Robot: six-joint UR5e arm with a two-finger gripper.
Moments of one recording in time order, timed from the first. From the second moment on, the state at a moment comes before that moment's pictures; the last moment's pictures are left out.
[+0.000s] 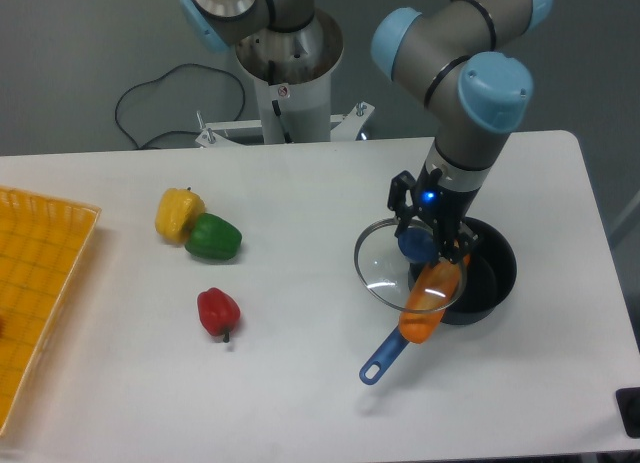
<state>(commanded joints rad) 2.74 -1.87 -1.58 -1.25 1.33 1.55</state>
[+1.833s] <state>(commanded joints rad) 2.89 -1.93 -1.63 -1.25 1.22 1.79</state>
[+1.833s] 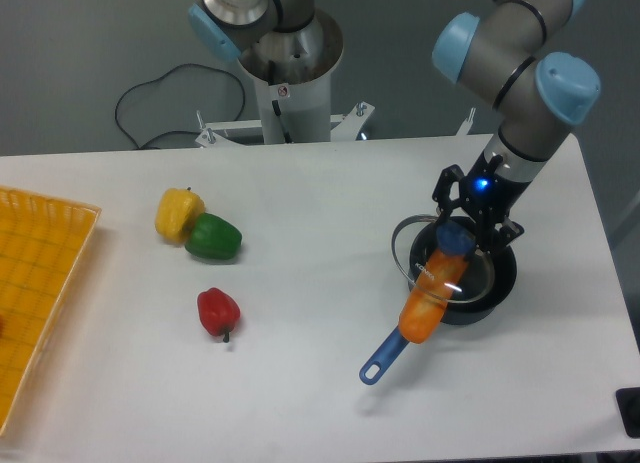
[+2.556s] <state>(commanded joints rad) 2.90 -1.94 -1.63 -1.25 1.22 1.81</state>
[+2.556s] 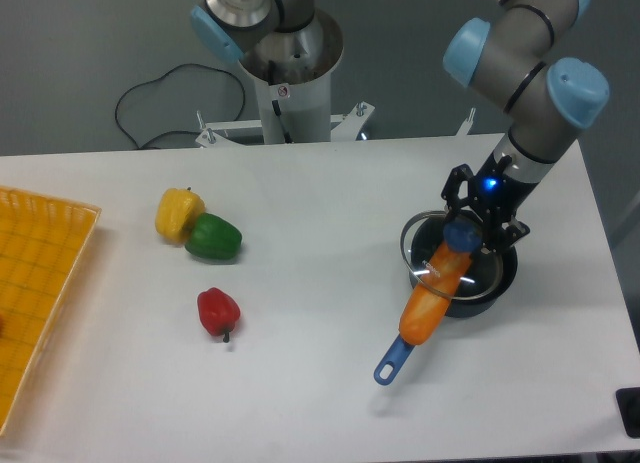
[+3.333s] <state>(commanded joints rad) 2.90 -1.95 -1.63 -1.23 1.22 1.83</state>
